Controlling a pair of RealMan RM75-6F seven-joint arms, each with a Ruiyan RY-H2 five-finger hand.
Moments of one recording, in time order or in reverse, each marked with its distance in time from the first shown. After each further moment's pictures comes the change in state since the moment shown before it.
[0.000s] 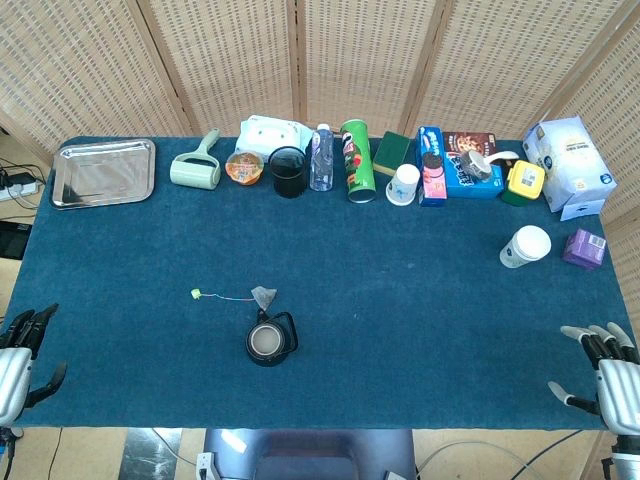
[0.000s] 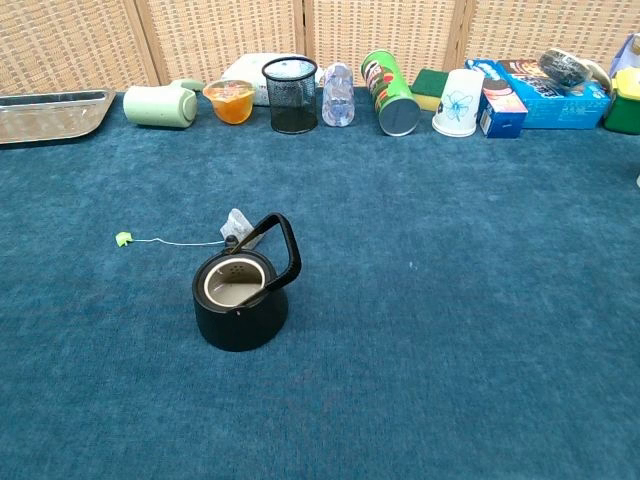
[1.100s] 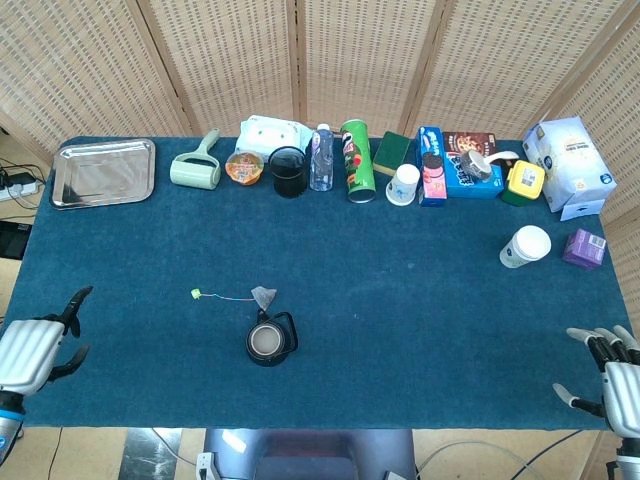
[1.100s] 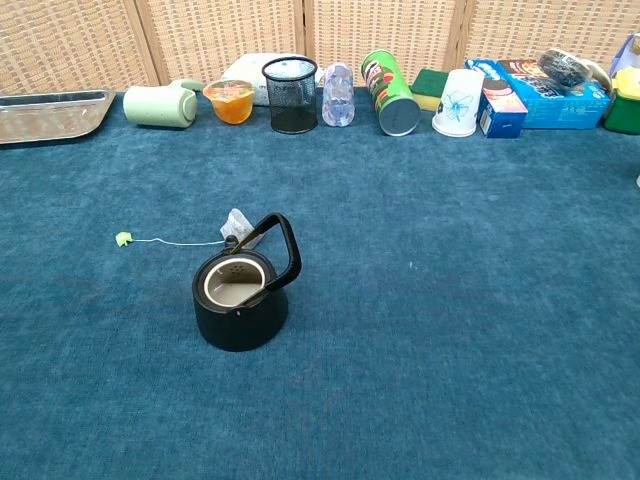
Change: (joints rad) left arm -0.158 0.097 -0.052 -0.062 -0.062 -0.233 0.094; right arm -0.013 0.002 0.001 0.010 0.014 0.005 0.020
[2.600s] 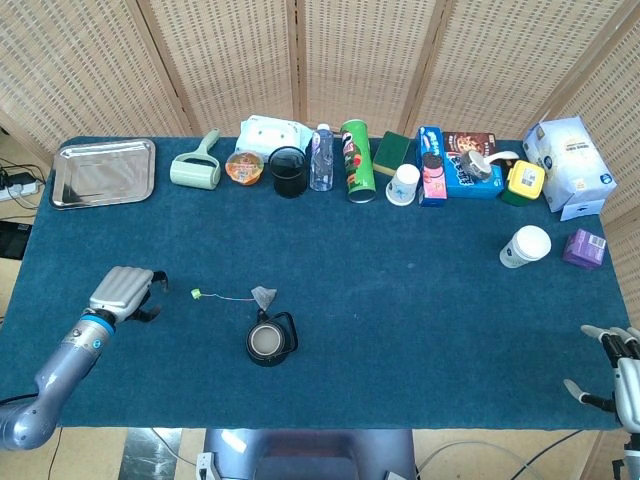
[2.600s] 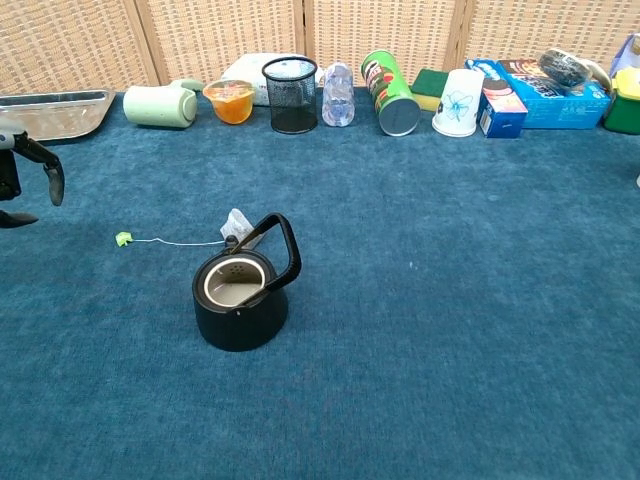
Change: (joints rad) left arm -0.467 -0.211 -0.083 0.211 -0.521 -0.465 0.097; right arm 0.002 0.002 0.032 -0.003 0.072 -0.040 -0.014
